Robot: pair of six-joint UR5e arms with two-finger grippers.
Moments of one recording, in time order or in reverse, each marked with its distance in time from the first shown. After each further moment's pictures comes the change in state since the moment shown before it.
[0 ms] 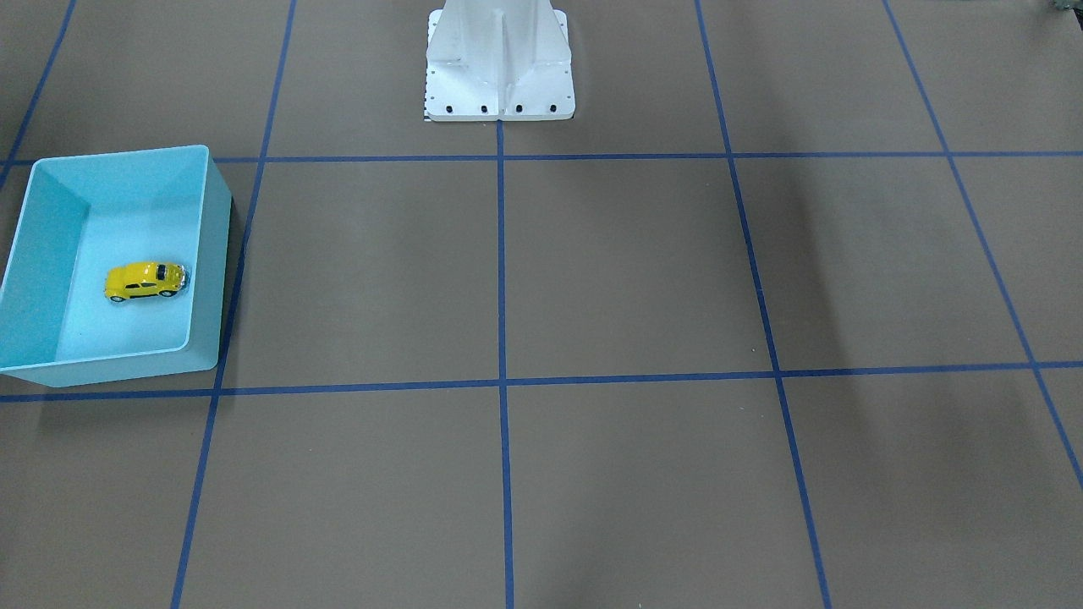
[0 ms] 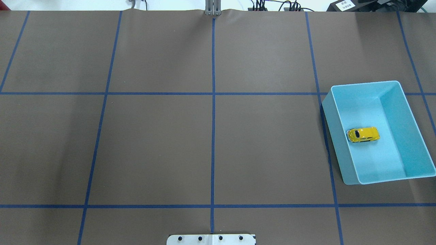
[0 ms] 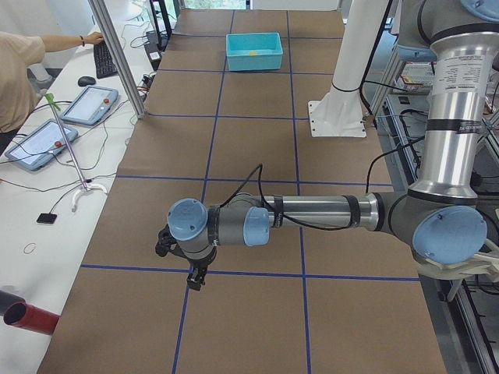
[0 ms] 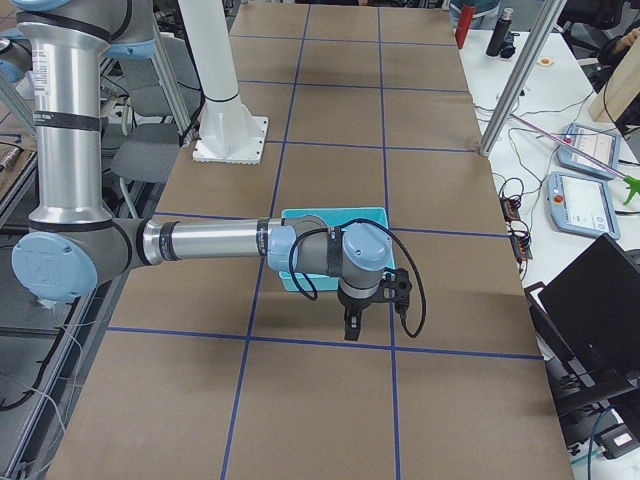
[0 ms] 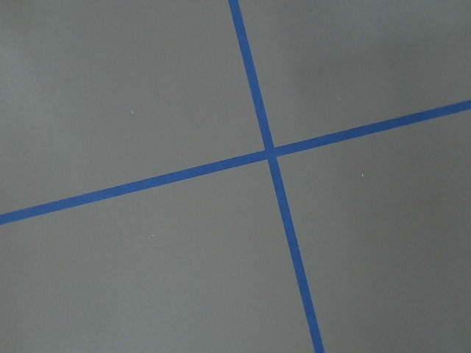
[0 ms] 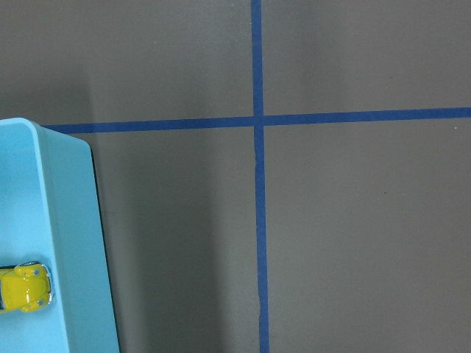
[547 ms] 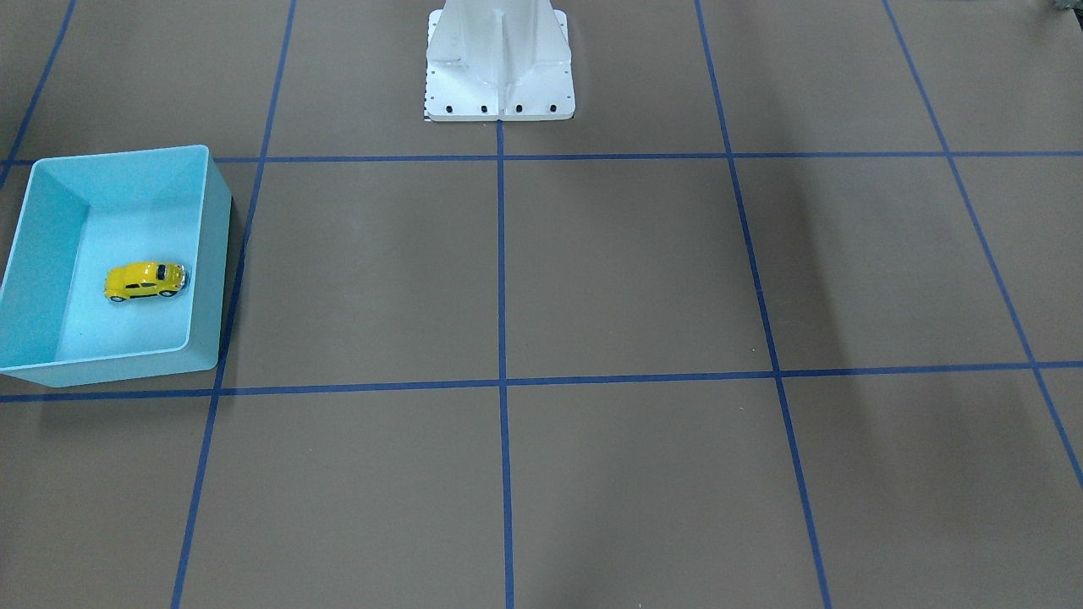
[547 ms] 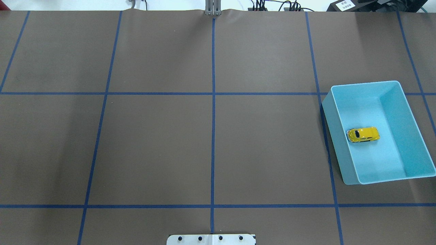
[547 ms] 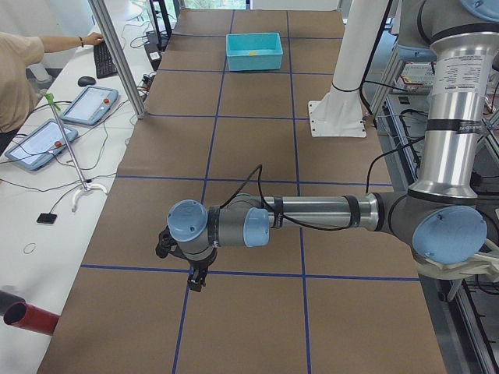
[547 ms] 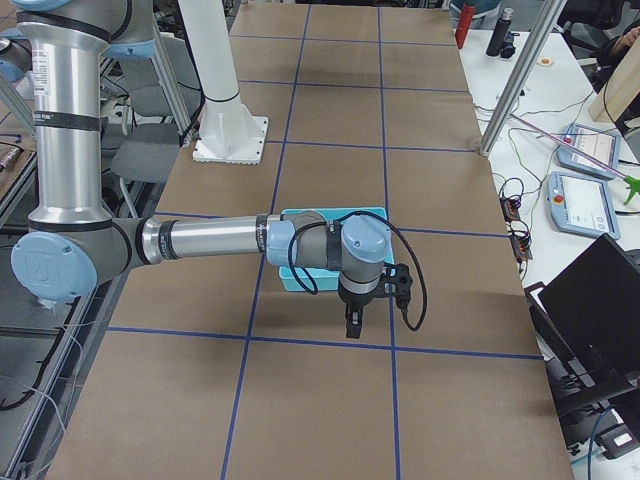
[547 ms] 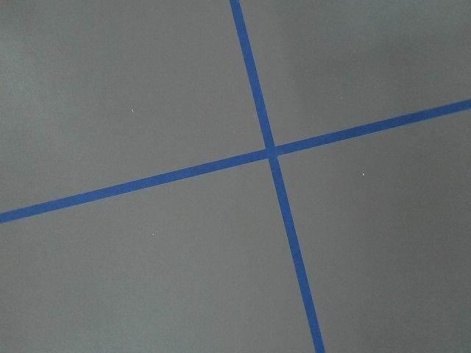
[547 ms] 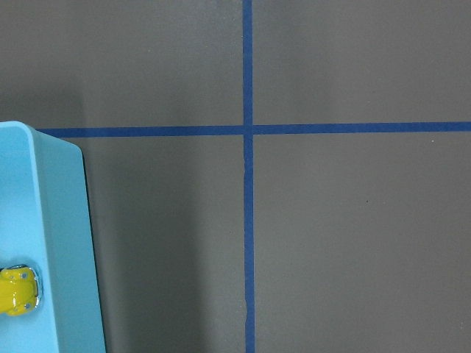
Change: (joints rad) left arm 0.001 0.000 0.009 0.002 0.003 -0.002; right arm -0.001 -0.006 0.021 -0.001 -0.018 0.002
